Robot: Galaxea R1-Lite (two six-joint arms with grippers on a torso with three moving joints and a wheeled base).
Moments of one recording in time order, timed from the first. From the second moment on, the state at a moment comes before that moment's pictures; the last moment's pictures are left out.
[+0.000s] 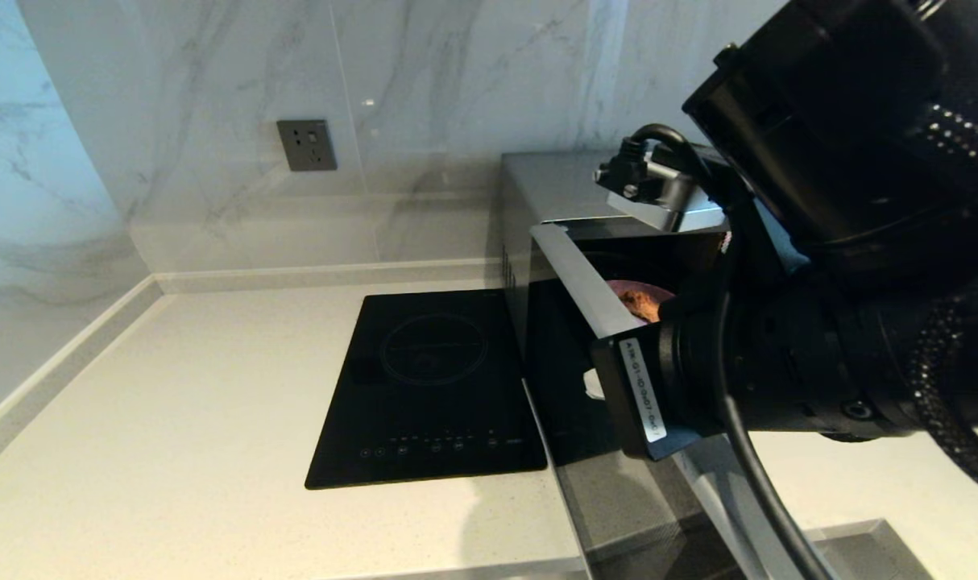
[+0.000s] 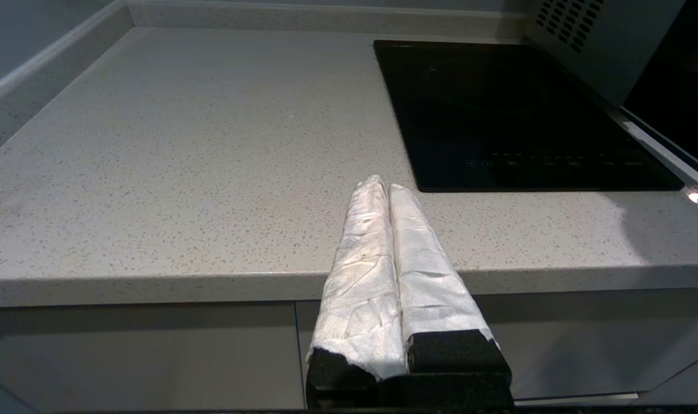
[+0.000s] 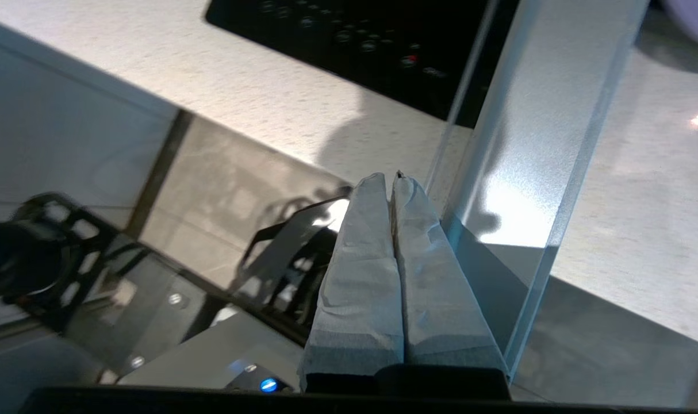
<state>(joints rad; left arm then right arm) 0.00 0.00 0.00 -0.01 0.02 -0.07 1.02 1.72 -1.79 0.88 -0.36 0.47</state>
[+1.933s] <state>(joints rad) 0.00 0.00 0.00 -0.01 0.02 -0.07 0.17 1.89 -1.83 0.55 -0.42 0.51</state>
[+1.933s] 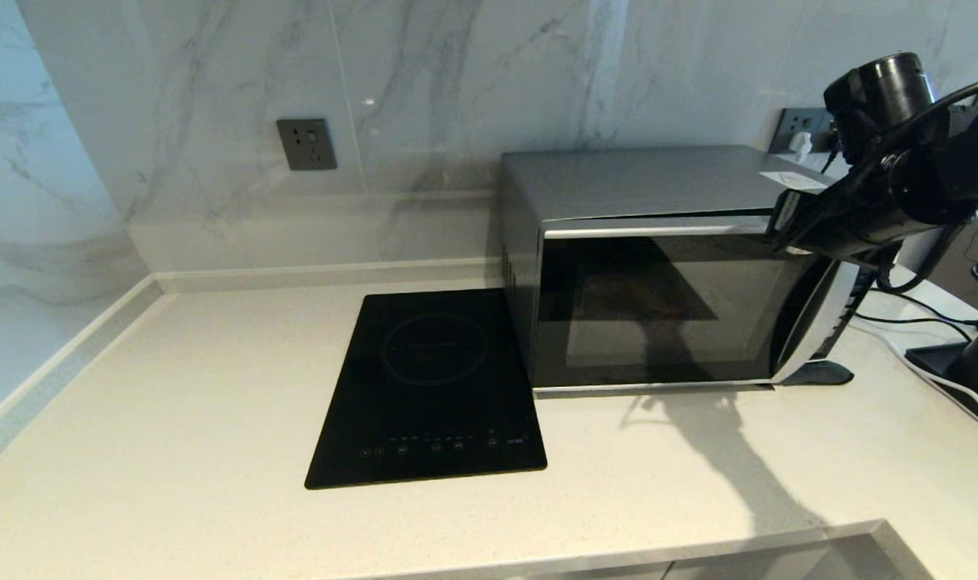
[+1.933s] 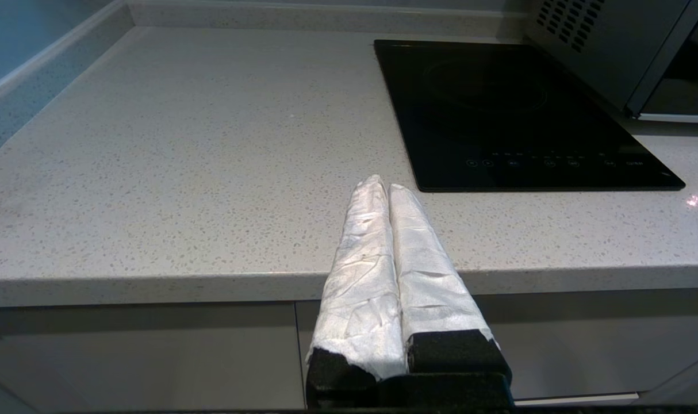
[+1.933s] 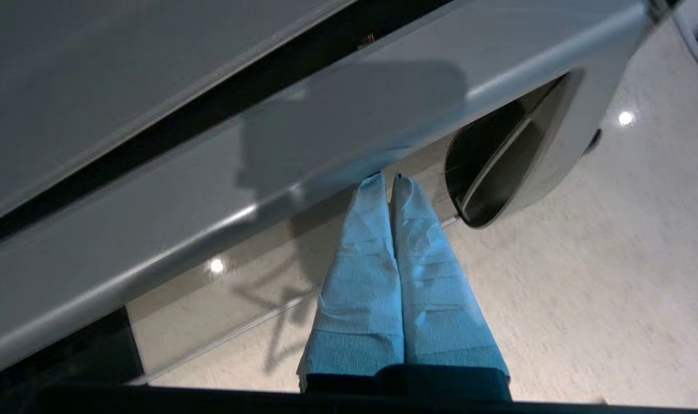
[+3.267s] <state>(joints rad) 0.00 0.00 0.00 -0.01 0.02 -0.07 0.16 1.81 -1.70 0.49 -0.36 0.51</state>
